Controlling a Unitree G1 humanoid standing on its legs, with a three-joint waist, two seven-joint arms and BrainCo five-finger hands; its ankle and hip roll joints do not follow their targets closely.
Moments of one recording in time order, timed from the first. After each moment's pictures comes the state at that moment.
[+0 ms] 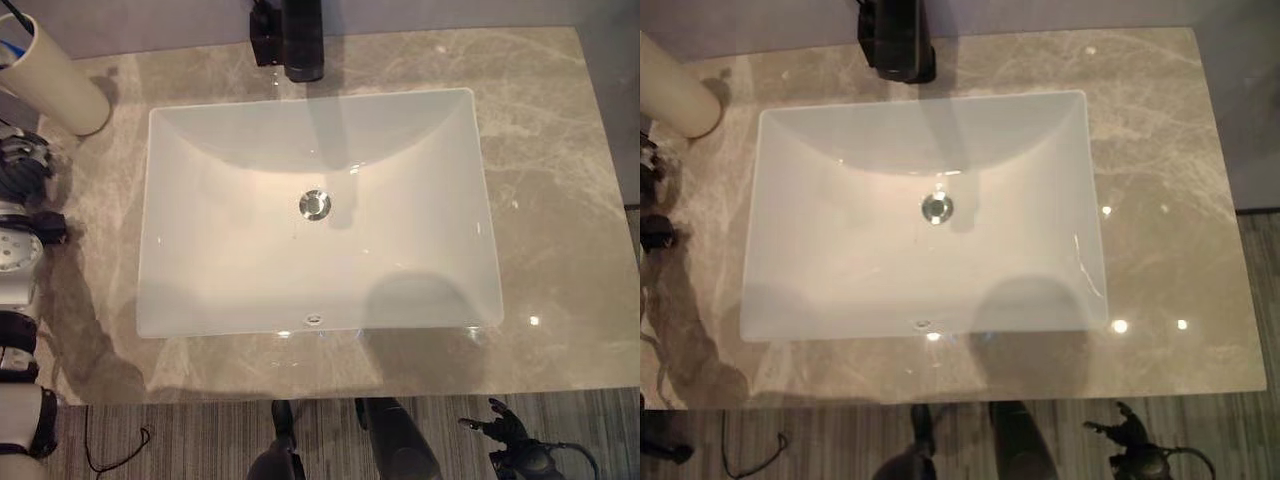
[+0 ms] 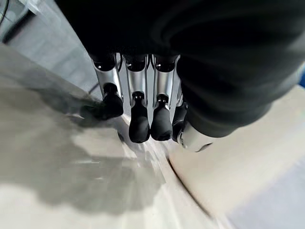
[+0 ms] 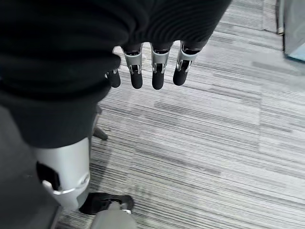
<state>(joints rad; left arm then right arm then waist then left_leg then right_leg) -0.75 1.02 -0.14 0.90 -0.46 -0.32 0.23 0.01 -0.47 0.19 1.04 0.11 -0.12 -0.11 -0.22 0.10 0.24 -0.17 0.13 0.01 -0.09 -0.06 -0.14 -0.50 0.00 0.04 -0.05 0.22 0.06</state>
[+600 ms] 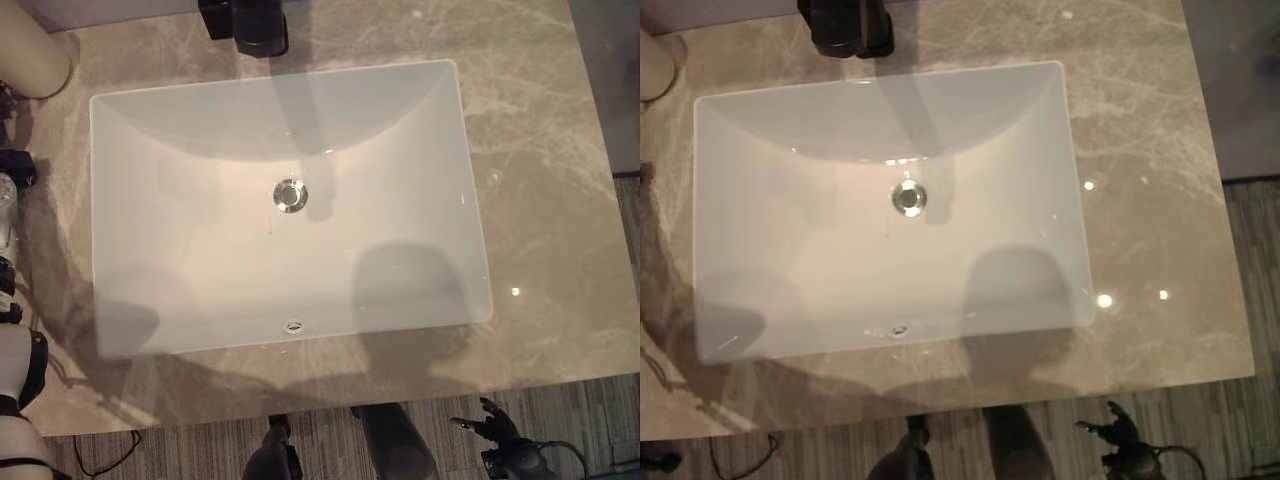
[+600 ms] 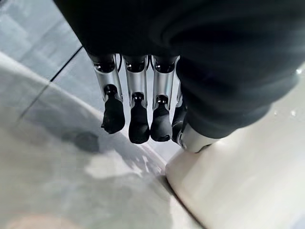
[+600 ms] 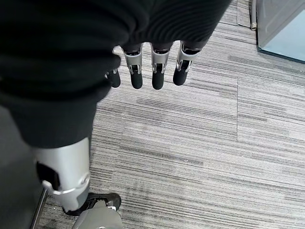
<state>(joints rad) -1.15 1.10 -0.49 1.10 -0.27 -0.26 0.35 -0.02 -0.45 0.28 1.06 0.15 -0.13 -0.13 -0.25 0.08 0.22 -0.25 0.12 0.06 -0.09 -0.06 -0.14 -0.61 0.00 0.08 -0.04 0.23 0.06</state>
